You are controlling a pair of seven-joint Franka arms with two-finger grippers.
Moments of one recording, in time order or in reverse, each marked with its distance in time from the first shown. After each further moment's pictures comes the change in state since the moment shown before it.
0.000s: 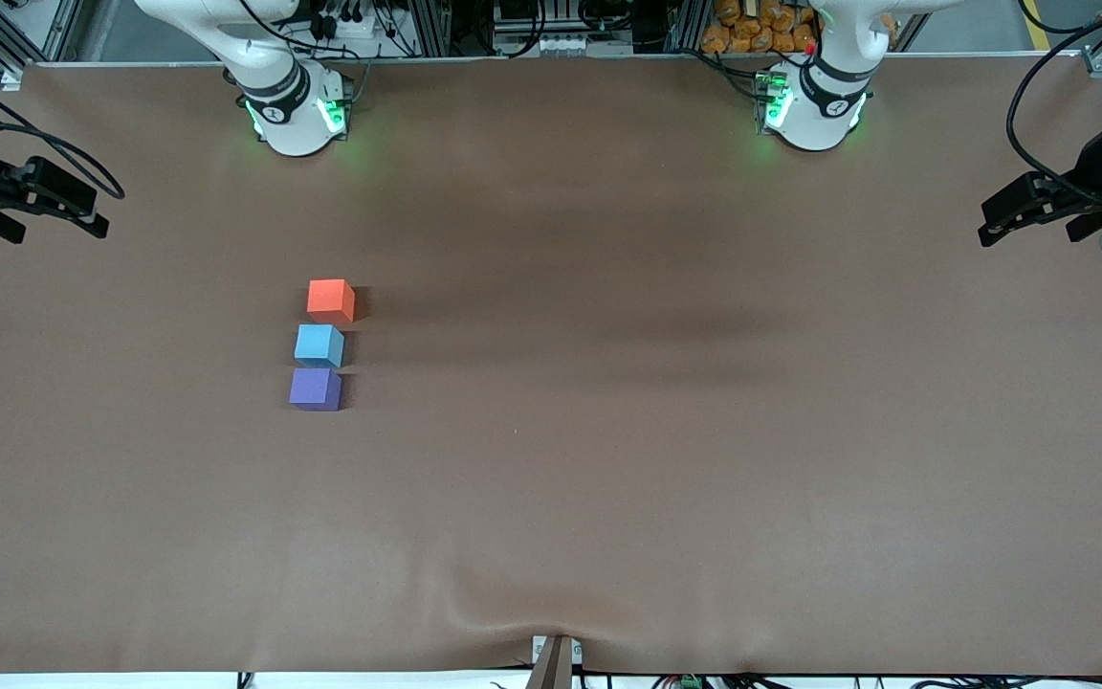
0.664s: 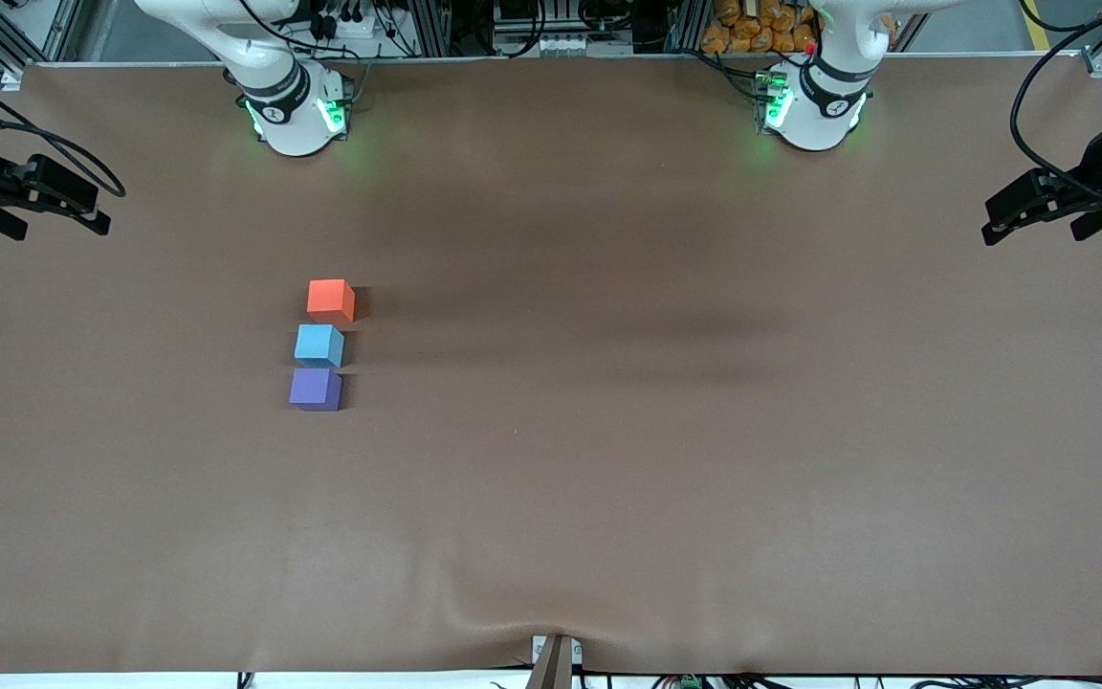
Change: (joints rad) left arm 0.000 0.000 0.000 0.011 0.000 -0.002 0.001; right arm 0.000 0.000 0.000 0.001 0.000 -0.016 0.000
